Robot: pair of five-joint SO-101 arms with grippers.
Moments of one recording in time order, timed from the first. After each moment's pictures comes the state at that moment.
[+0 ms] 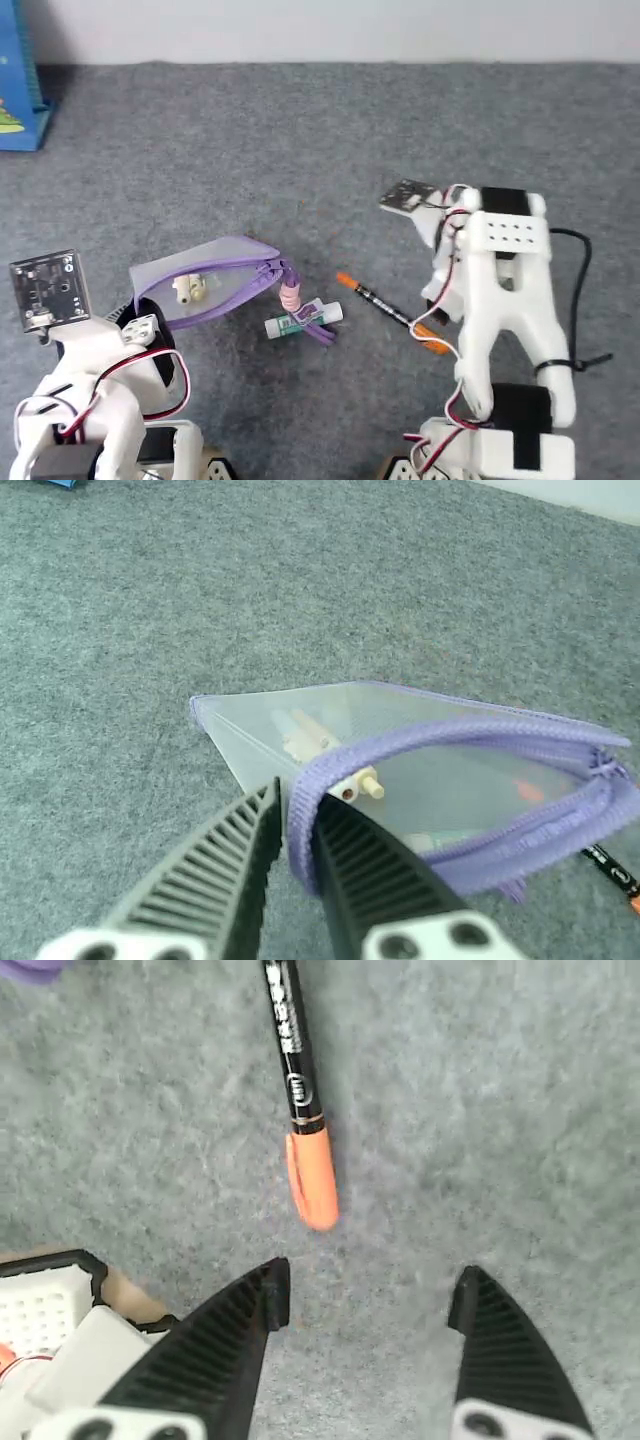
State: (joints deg) left arm -8.2 -81.5 41.1 94.9 16.4; right arm 1.0 -7.0 19.2 92.5 48.9
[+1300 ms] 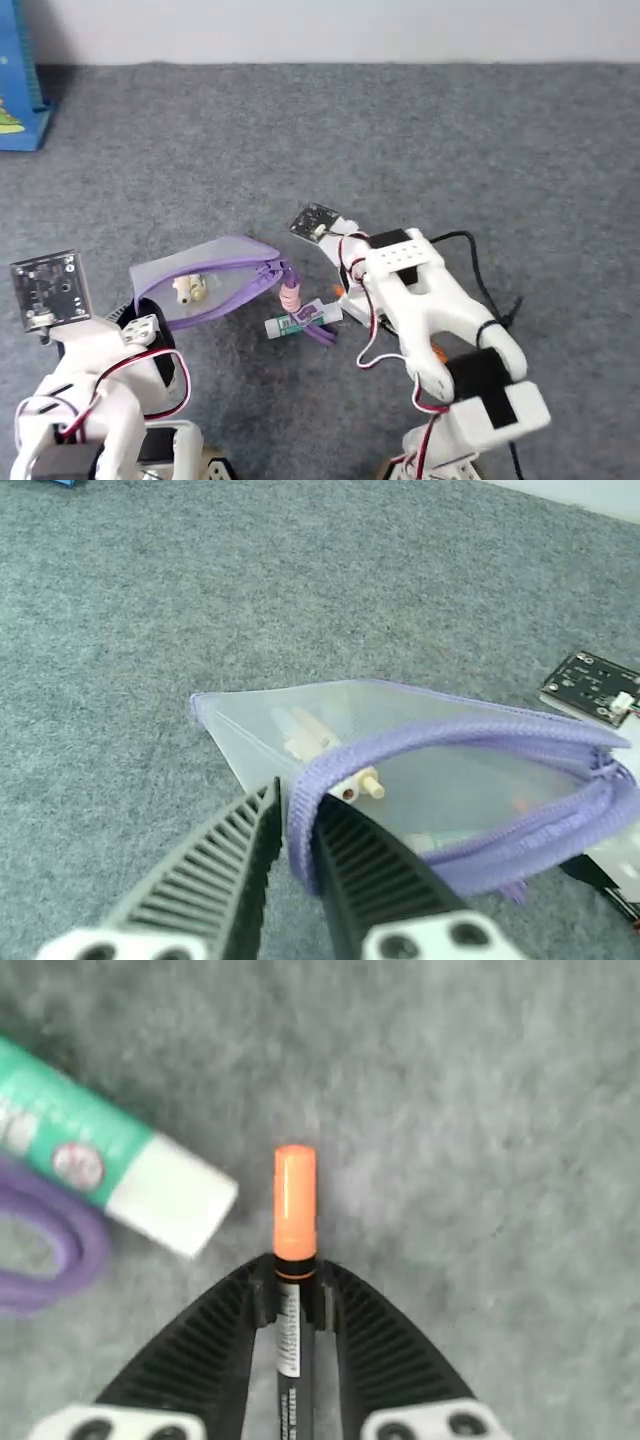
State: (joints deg) left arm -8.2 -81.5 42.2 94.5 16.4; right arm -18.9 2.4 34.5 57.1 34.4
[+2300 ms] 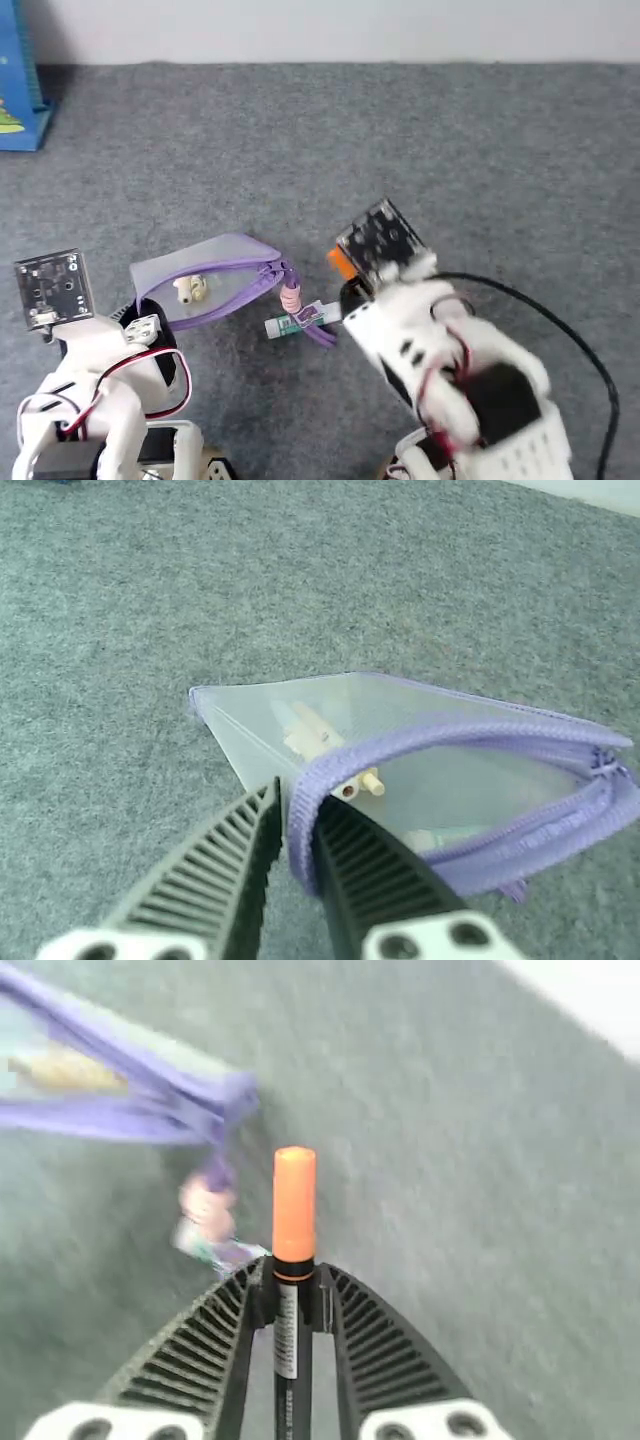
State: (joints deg) left arm -7.9 -81.5 42.7 94.5 16.4; right arm -32.5 -66.5 34.7 79.4 9.3
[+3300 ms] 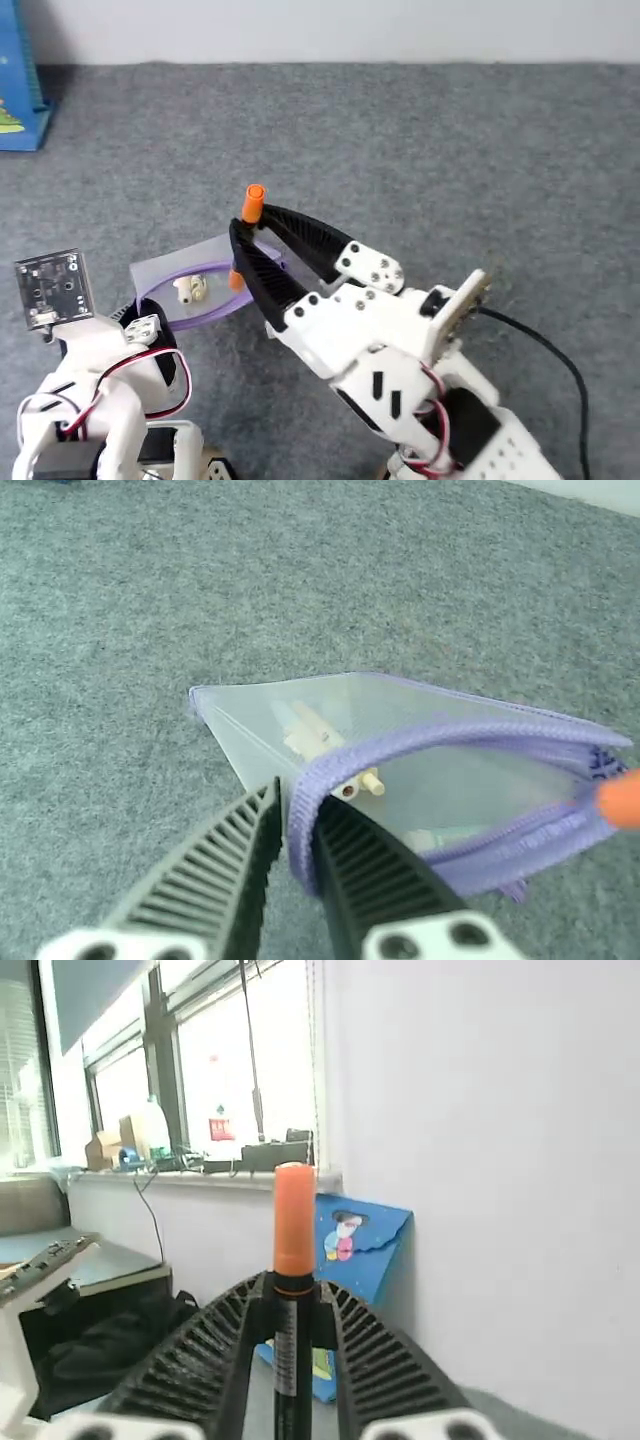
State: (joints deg) left arm -7.8 -81.5 42.7 94.5 16.4; right arm -49.0 -73.3 54.5 11.3 -8.3
